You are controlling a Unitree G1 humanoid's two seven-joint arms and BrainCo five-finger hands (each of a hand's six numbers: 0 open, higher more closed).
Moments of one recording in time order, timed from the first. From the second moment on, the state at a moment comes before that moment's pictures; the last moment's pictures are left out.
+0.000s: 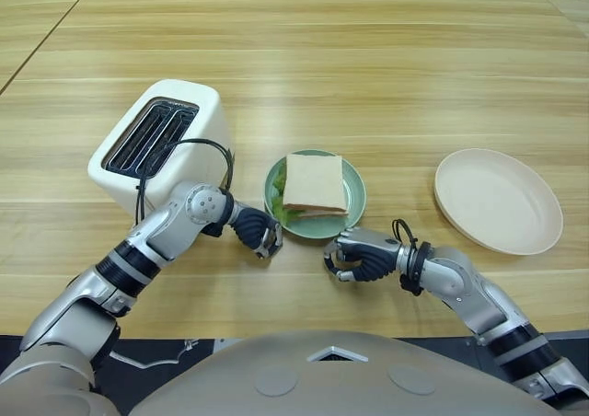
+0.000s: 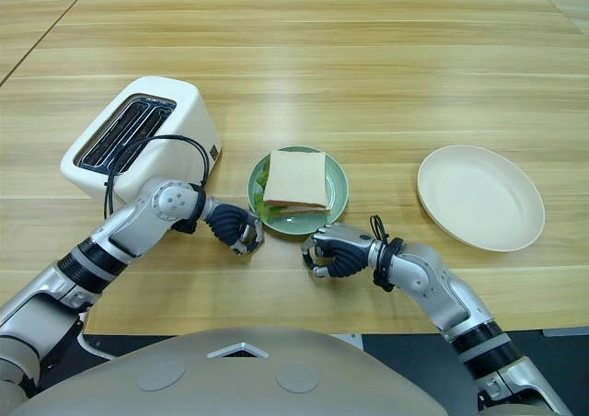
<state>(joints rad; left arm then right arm) -0.36 0.60 -0.62 0.00 0.38 0.04 -0.98 0.13 -0.63 0.35 -0.06 -0.46 -0.48 0.46</state>
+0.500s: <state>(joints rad) -0.41 0.52 -0.18 -0.18 0.08 0.03 -0.77 0.06 -0.57 0.19 -0.13 -0.27 -0.58 0.20</state>
